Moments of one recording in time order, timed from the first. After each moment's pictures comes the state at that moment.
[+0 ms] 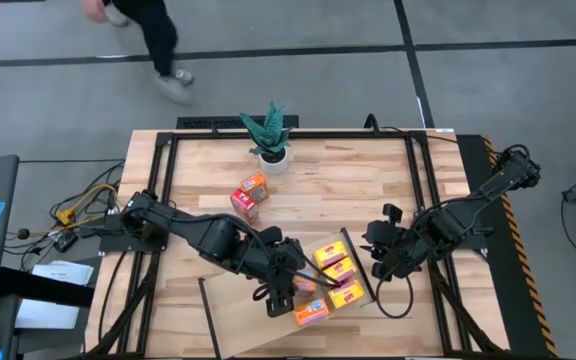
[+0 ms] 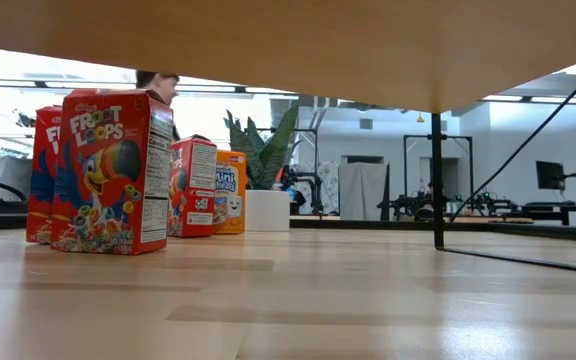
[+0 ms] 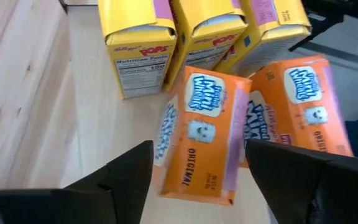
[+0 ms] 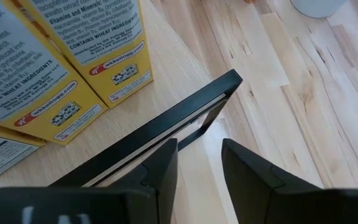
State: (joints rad) left arm -0.43 1.98 2.25 -1.14 -0.19 -0.60; right arm 0.61 1.22 1.11 -0.98 0.52 0.75
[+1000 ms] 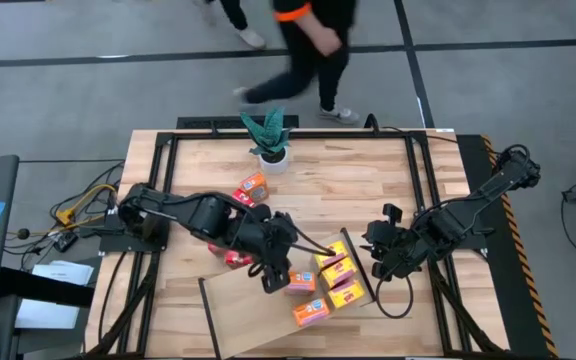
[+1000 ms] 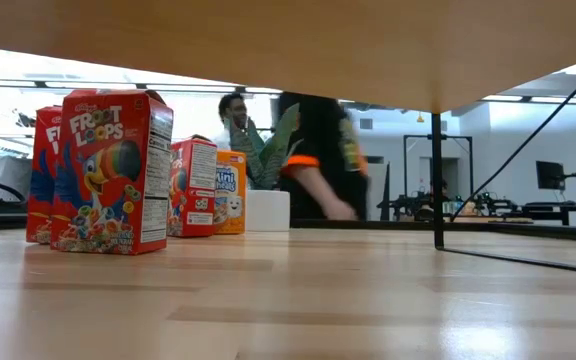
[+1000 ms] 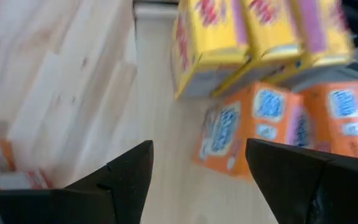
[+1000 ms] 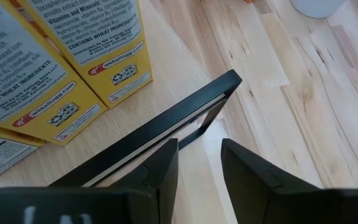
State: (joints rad) left arm -0.36 1.95 2.35 -1.31 -0.23 -0.62; right arm 0.61 1.22 1.11 -0.98 0.52 0.75
